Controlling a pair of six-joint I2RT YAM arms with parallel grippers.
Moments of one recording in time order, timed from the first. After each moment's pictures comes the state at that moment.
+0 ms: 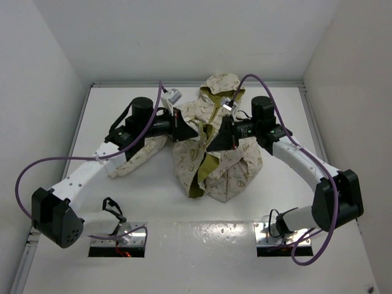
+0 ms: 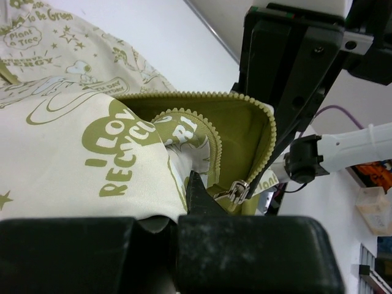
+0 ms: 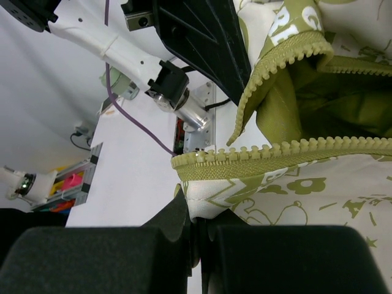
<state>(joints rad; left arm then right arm) -0.50 1.24 1.09 -0.13 0.63 -0.42 0.38 1.40 0.97 0.05 -1.29 0.26</state>
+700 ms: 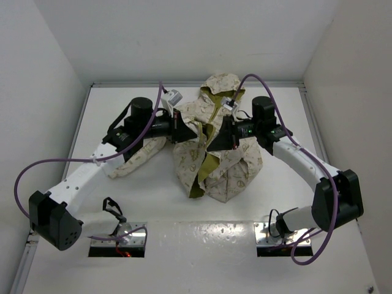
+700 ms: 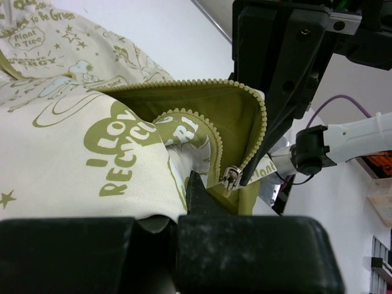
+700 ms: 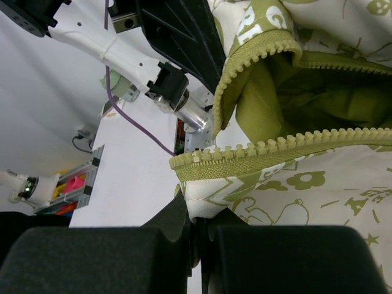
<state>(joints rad) -0.50 1.22 1.10 -0.20 0.62 -0.35 0.37 1.40 0.96 0.06 -1.29 0.28</state>
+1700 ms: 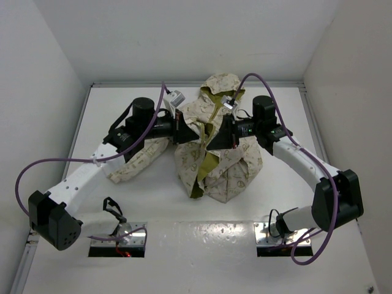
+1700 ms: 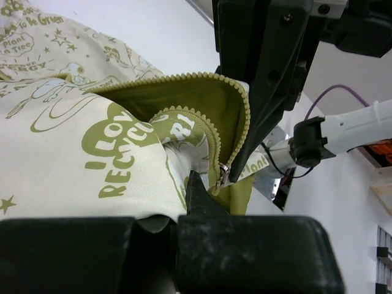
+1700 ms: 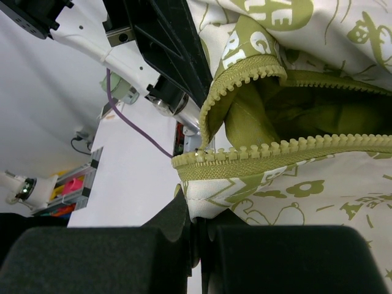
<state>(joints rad) -0.53 1.22 1.12 -0.21 0.62 -0.34 0.37 1.40 0.96 0.10 -1.28 0.31</state>
